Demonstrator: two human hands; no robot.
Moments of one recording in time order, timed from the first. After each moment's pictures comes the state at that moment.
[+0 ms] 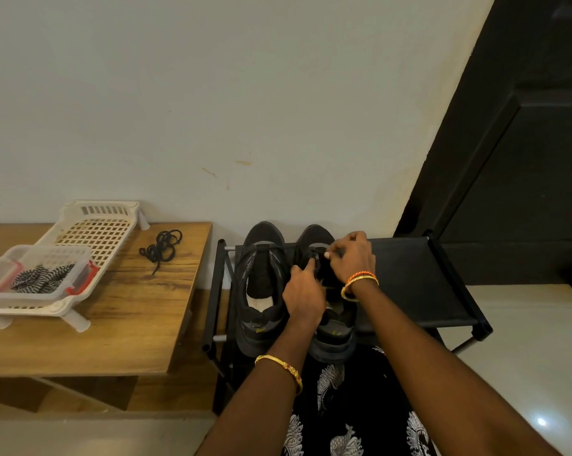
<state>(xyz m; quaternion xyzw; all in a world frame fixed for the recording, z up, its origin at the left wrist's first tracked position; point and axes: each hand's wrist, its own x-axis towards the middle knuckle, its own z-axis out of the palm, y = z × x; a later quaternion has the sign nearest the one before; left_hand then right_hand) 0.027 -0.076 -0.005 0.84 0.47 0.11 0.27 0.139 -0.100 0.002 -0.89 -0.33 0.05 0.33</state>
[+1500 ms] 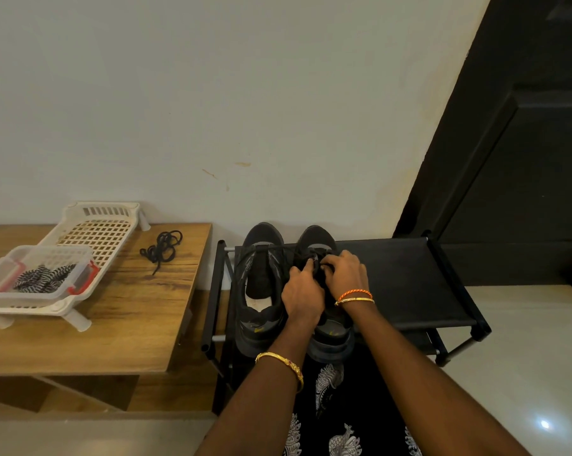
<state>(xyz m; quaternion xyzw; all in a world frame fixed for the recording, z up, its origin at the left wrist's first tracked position) 0.028 -0.077 -0.004 0.83 0.47 0.10 0.27 0.116 -0.112 -0.006 -0.89 -0.41 0.04 0.21</state>
